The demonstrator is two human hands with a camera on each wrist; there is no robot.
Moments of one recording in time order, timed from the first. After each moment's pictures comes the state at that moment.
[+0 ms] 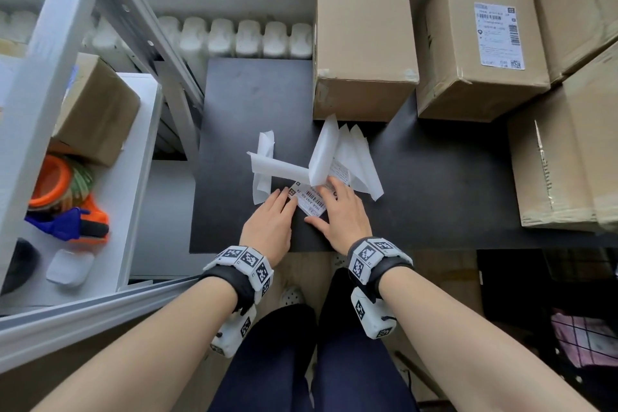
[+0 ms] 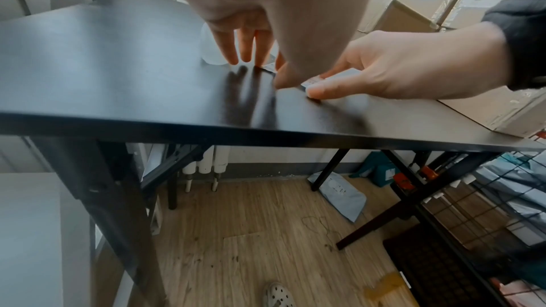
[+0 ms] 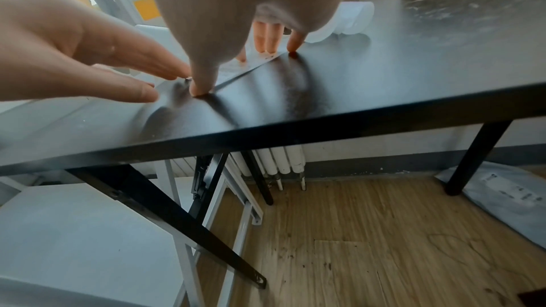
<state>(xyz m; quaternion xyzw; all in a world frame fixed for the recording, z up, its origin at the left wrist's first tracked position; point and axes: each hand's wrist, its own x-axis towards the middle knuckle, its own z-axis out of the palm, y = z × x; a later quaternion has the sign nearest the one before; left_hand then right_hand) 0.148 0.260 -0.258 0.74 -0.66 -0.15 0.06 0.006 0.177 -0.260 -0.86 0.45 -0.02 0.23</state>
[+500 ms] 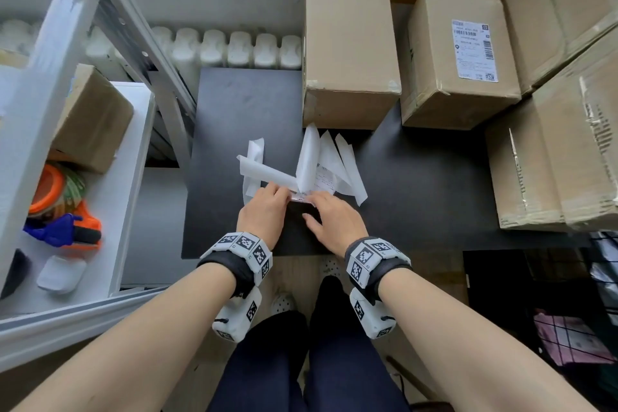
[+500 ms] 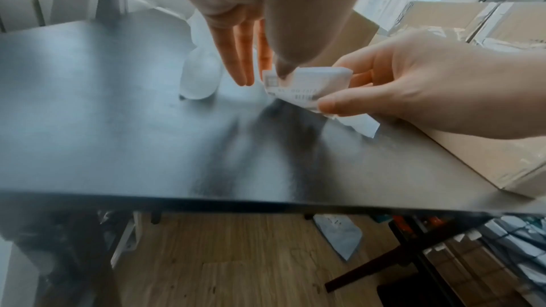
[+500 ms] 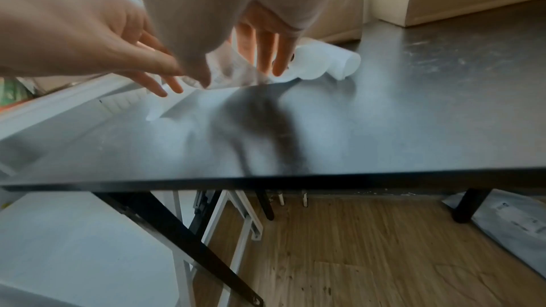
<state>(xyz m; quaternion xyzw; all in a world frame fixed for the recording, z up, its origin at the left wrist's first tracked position) 0.146 0.232 -0.233 0.79 -0.58 -0.18 0.12 0.002 0.176 -0.229 -0.87 0.42 0.01 0.25</state>
